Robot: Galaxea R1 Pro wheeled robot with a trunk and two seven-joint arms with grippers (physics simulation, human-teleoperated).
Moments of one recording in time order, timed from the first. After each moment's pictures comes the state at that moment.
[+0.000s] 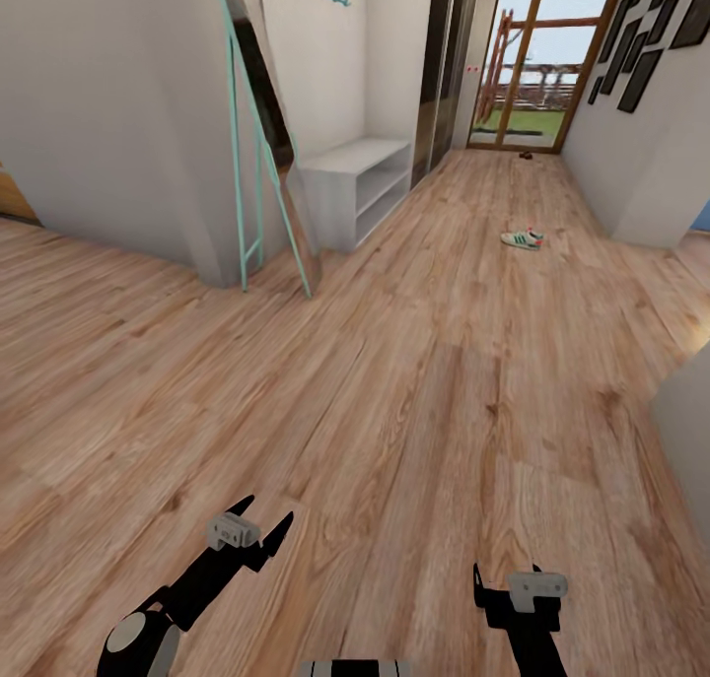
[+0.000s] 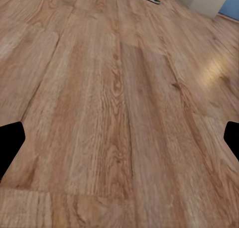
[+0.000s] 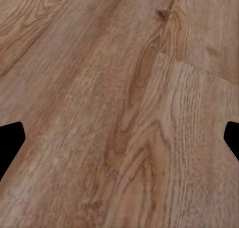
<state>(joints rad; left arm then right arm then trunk) -0.11 0.02 0.06 -1.29 0.16 -0.06 -0.58 0.02 -0.02 0.07 -1.23 0.10 -0.04 -0.25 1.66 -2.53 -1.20</state>
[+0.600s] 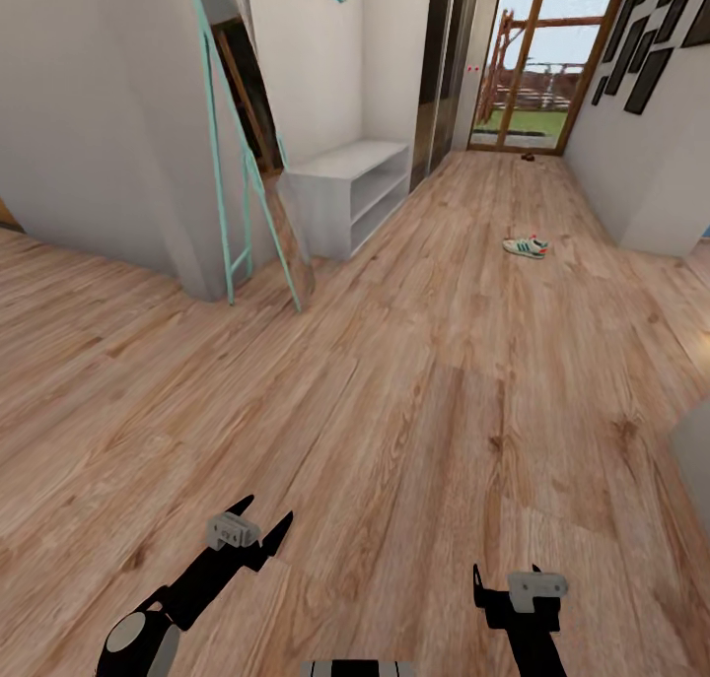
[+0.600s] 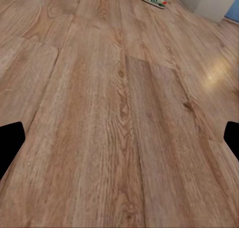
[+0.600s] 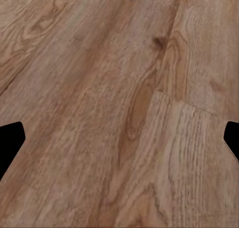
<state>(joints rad) -0.11 0.02 0.06 -1.29 0.16 -0.06 -0.58 0.02 -0.02 0.07 -1.23 0.10 -0.04 -0.25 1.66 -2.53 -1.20</state>
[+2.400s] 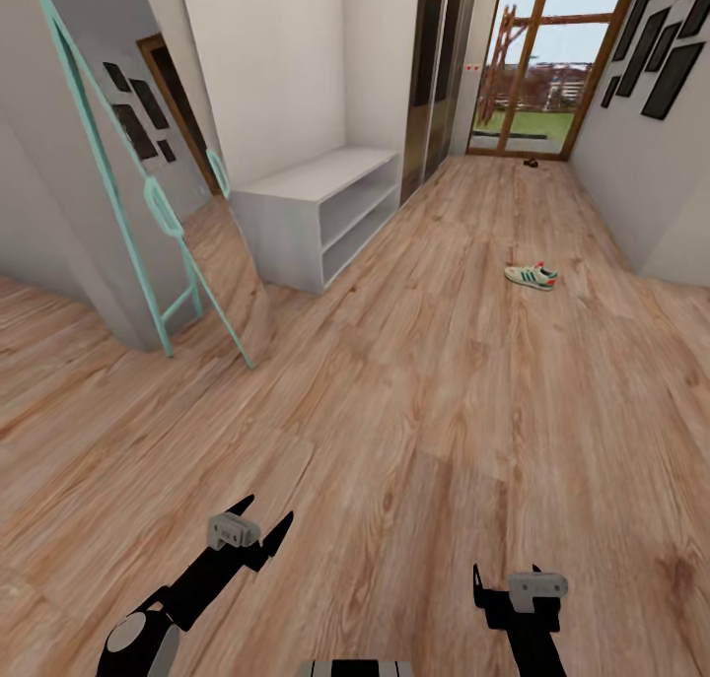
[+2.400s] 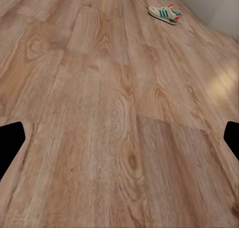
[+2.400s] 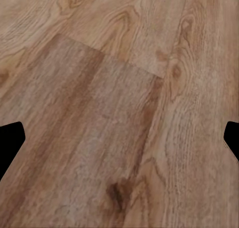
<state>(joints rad) -0.11 0.02 0.06 -1.29 0.16 -0.06 -0.58 0.02 -0.02 0.07 -1.23 0.11 -0.04 -0.25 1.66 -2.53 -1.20</state>
